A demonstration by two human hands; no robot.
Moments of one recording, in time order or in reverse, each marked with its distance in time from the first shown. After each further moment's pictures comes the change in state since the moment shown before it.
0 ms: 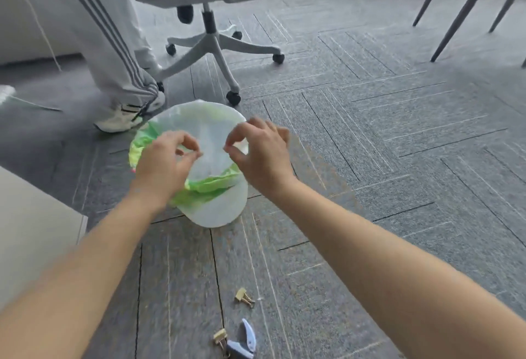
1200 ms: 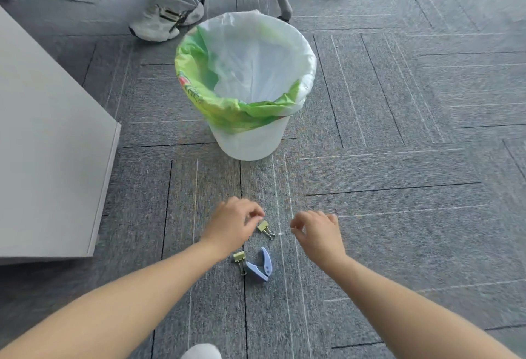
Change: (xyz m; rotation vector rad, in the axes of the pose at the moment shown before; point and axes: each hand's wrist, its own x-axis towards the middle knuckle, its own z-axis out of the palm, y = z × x) left_hand -0.192 -0.091 0.139 -0.015 -0.472 -0.093; right_hand -0.226 0.099 0.079 -0.303 -0.679 0.285
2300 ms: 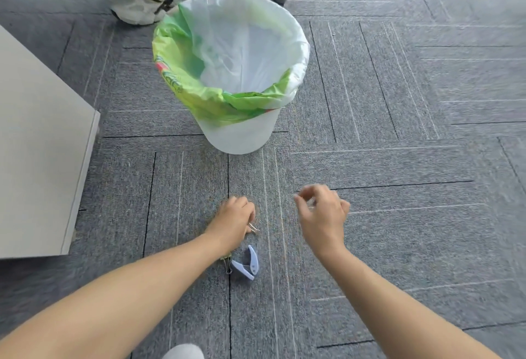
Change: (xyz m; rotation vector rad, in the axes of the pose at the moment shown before) left_hand 0.023 -0.008 0.048 0.210 -0.171 -0.012; right_hand 0.009 -0.004 -0.033 0.319 0.354 0.155
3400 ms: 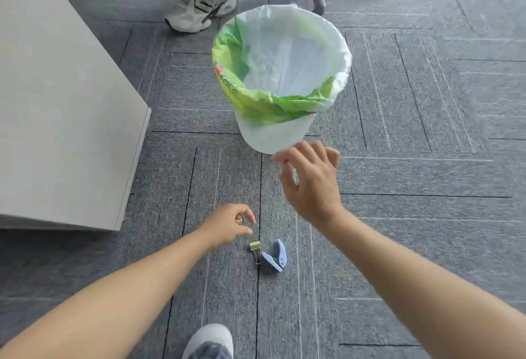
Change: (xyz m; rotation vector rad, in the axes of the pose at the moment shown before) left_hand -0.066 -0.046 -0.048 -0.513 -0.121 -0.265; right_hand 0.014 -0.106 -0.004 -0.021 0.187 -0.758
